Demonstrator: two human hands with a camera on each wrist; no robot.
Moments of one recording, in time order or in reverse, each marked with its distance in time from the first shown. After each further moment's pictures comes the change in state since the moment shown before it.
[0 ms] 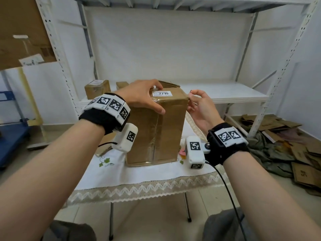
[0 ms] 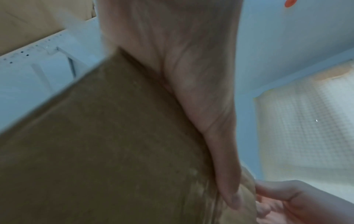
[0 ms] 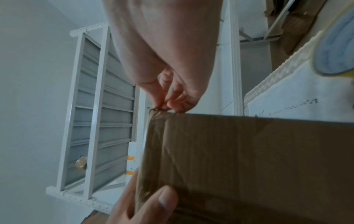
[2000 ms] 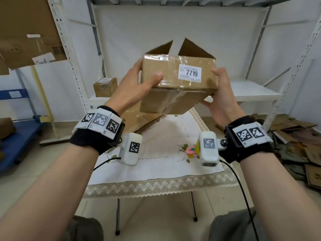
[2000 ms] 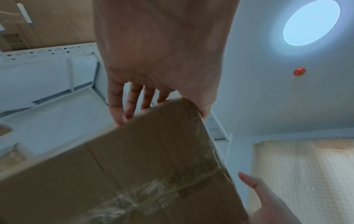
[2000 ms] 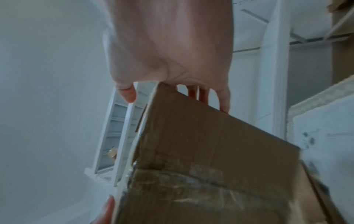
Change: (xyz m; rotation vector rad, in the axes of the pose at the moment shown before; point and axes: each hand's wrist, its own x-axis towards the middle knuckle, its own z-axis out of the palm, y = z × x) left_hand -0.047 0.000 0.003 -0.557 0.442 -0.060; right_hand -0.025 -0.038 0.007 -0.282 -0.109 -0.110
